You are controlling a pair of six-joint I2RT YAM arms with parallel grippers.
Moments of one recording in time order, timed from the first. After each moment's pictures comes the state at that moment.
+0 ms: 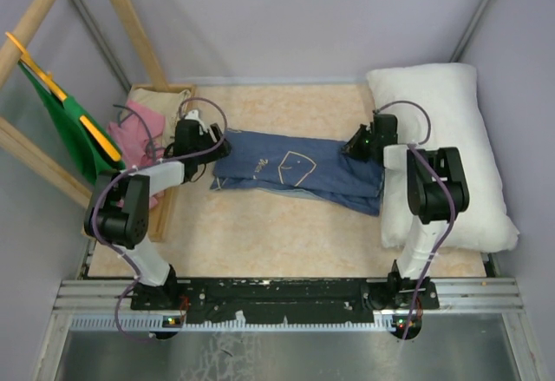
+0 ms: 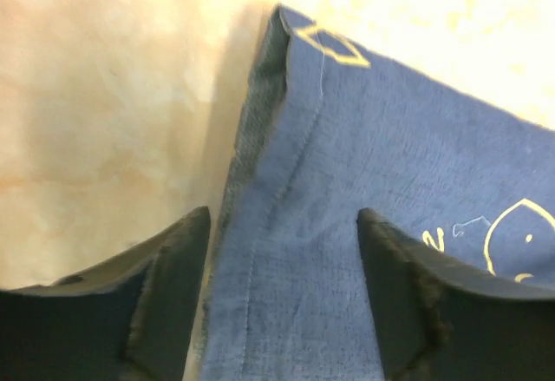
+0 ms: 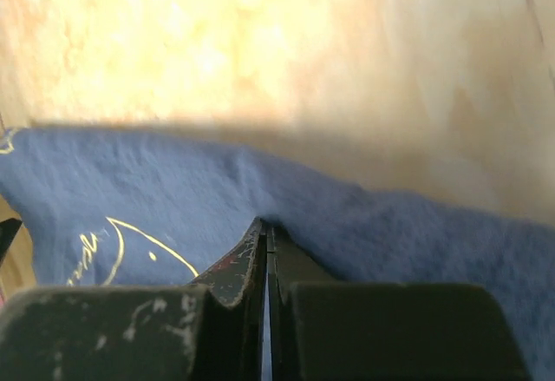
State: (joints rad) left arm -0.22 1.72 0.86 0.28 0.04 -0.47; right arm 0.07 1.88 0.98 0.17 -0.36 0.67
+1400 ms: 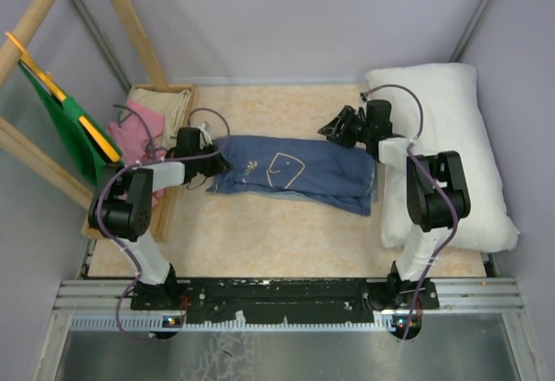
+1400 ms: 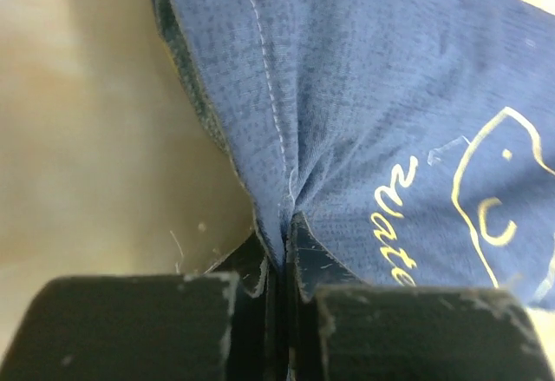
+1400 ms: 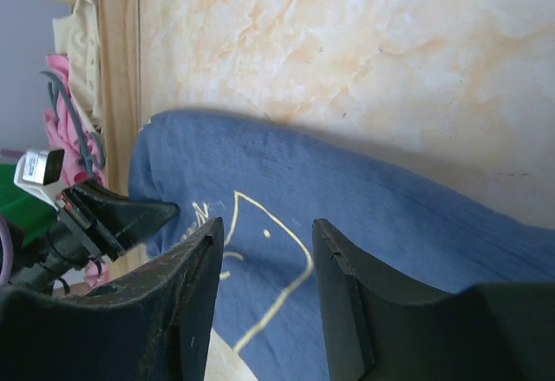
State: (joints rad) left arm -0.18 1.80 0.86 0.20 0.34 -0.49; right arm 0.14 1.84 1.10 0.20 -0.53 0.74
